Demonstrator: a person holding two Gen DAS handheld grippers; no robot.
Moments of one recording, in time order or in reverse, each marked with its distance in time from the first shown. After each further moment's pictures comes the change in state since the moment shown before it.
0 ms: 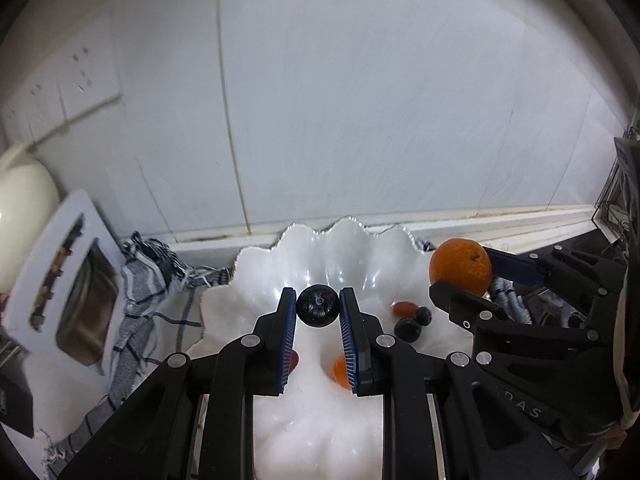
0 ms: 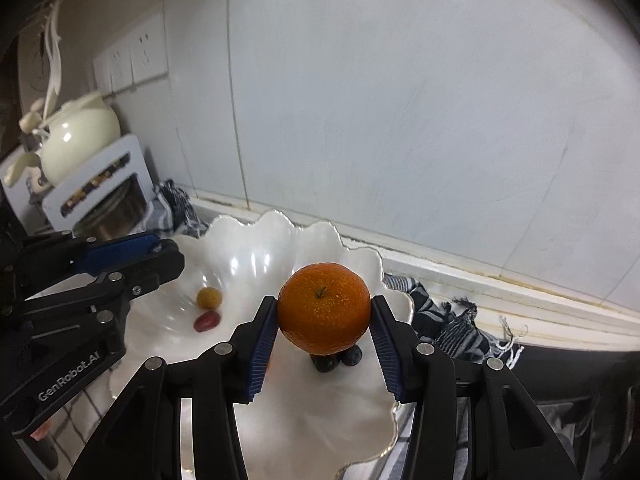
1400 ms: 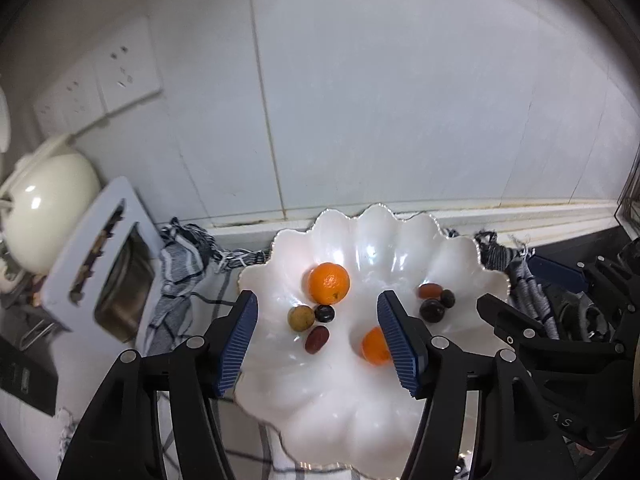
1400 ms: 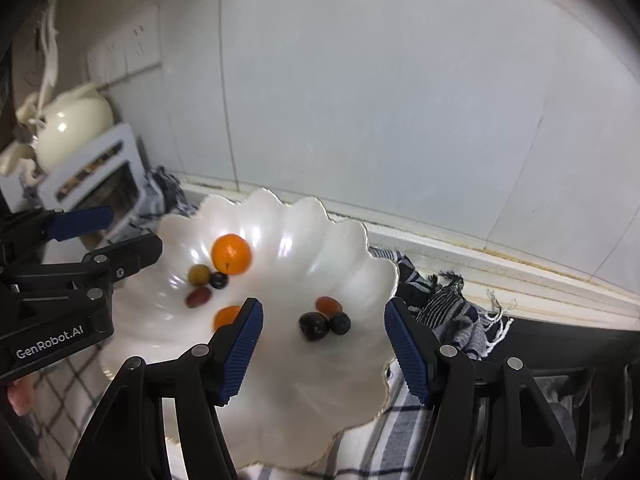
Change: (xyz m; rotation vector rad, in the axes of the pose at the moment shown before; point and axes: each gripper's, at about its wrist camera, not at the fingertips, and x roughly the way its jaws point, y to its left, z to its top) left arm -0.030 0.001 -0.021 -0.014 -0.019 0.126; right arm -0.023 -0.007 -0.022 0.028 -0.011 -0.029
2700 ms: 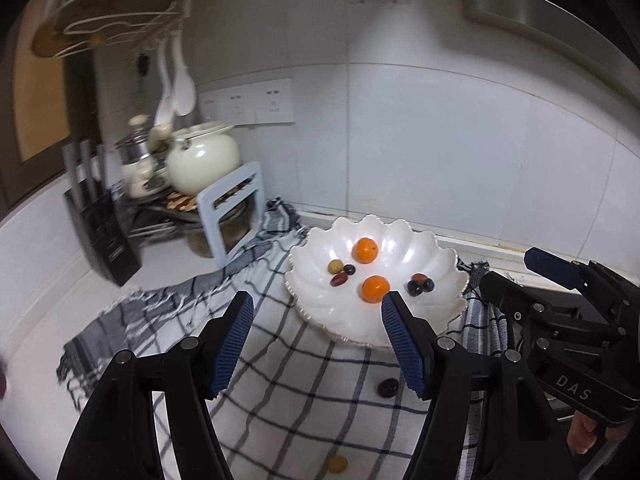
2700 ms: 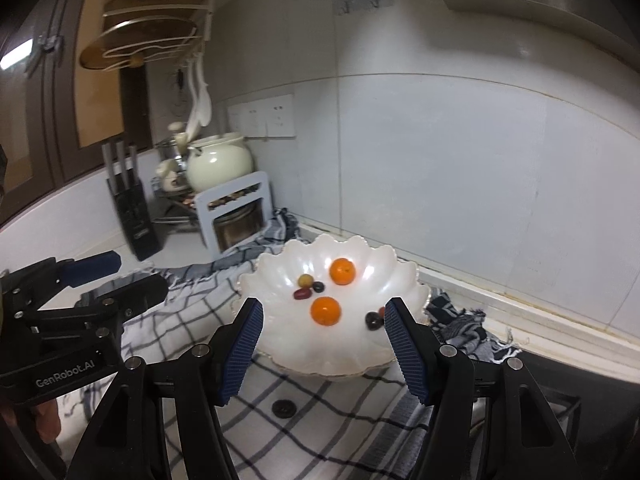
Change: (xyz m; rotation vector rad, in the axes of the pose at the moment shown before) left arm -0.178 -0.065 -0.097 -0.299 -0.160 0.305; right arm -0.141 -0.030 -0.054 -0.175 -0.247 0.353
